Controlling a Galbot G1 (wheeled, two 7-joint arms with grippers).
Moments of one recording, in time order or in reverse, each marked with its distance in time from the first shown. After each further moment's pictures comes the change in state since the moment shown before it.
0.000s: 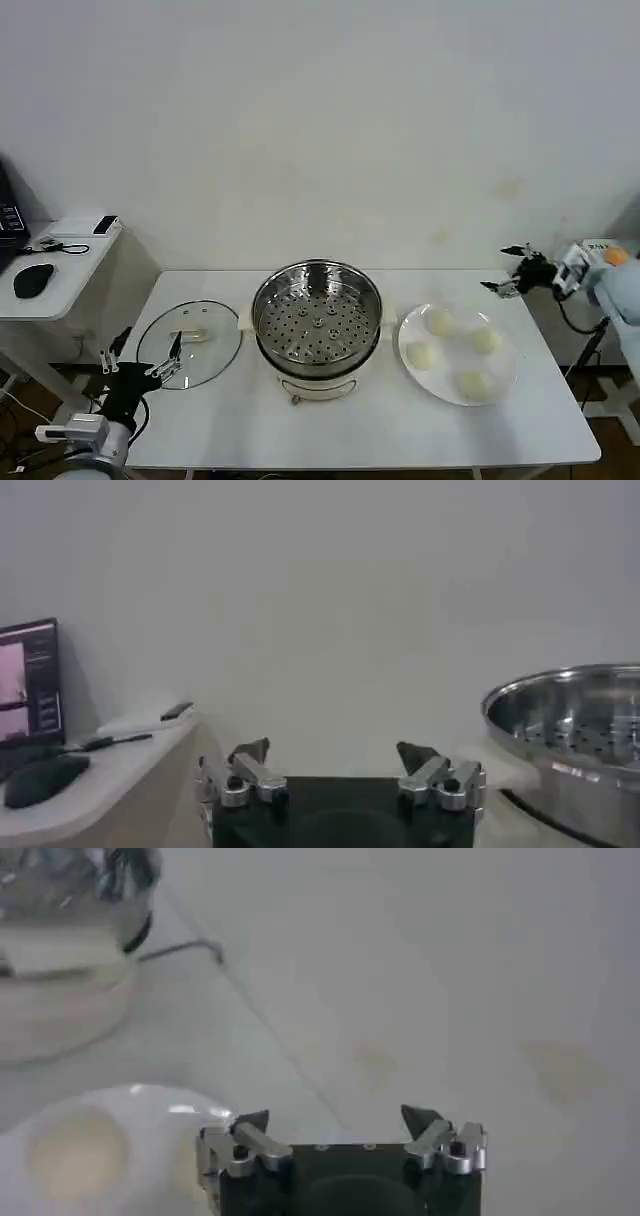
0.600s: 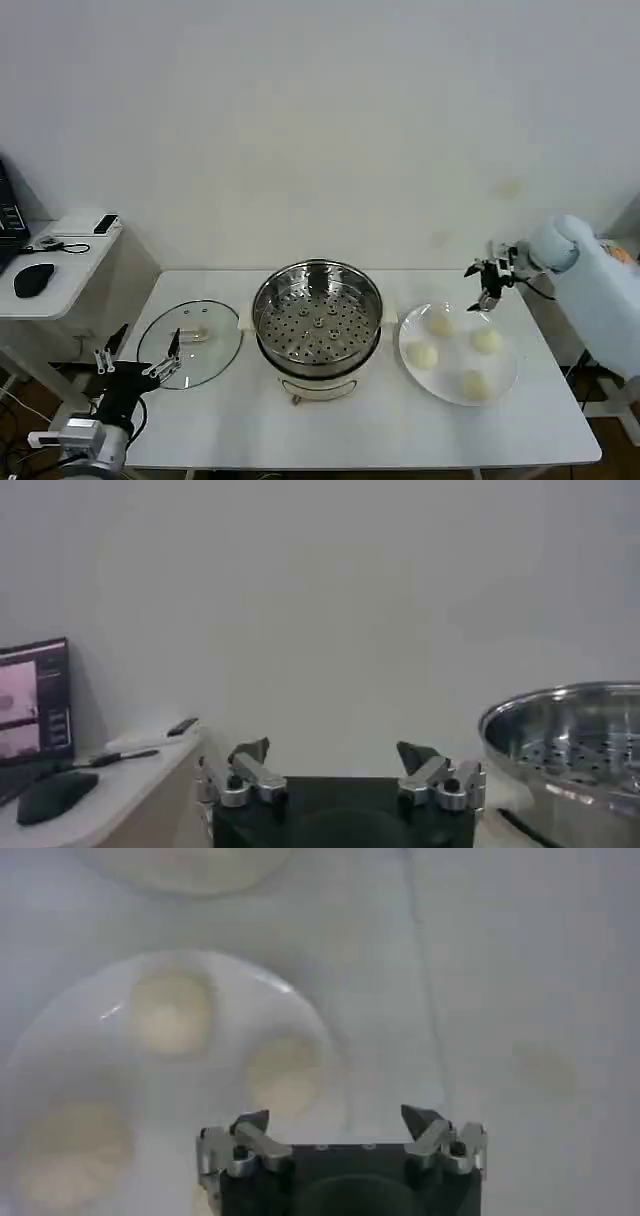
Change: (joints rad) left arm 0.030 -0.021 -0.016 -0.057 0.022 0.001 0.008; right arm 0.178 0.157 -0.261 -0.314 -0.193 0.223 -0.128
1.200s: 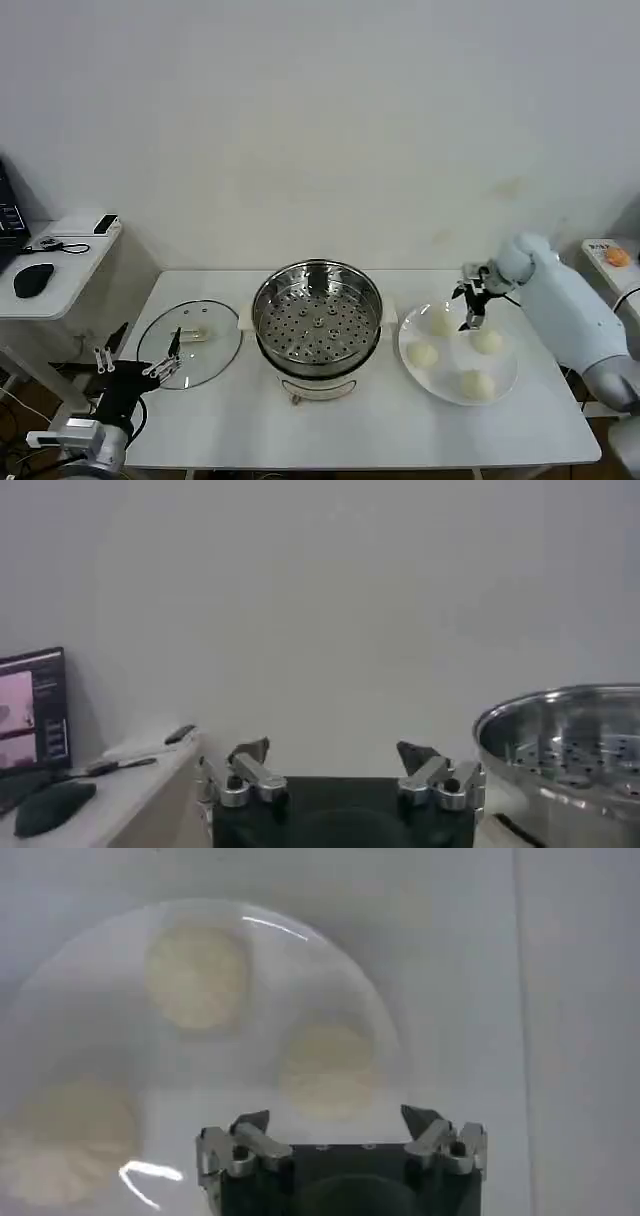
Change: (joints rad) left arm 0.000 0.001 0.003 0.000 0.007 0.004 -0.001; right arm -0.029 0.109 0.004 -0.119 -0.078 0.024 0.055
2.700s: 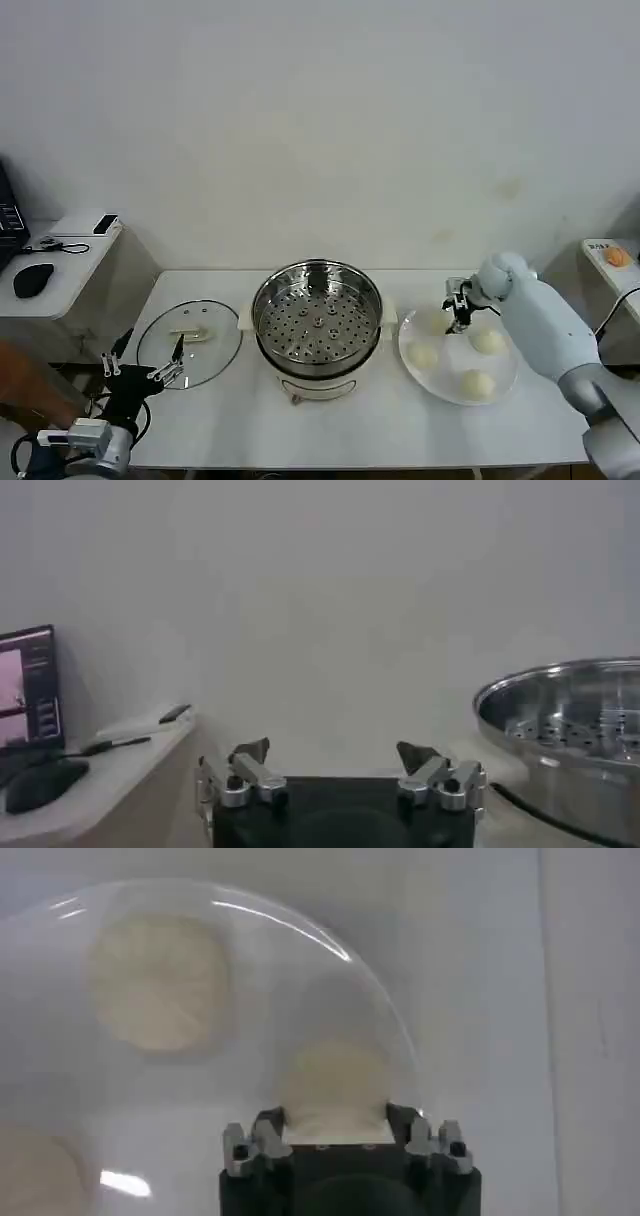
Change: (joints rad) left arm -0.012 0.007 0.017 0.050 0.005 -0.007 0.003; right arm -0.012 -0.001 0.010 0.014 -0.001 -0.038 0.085
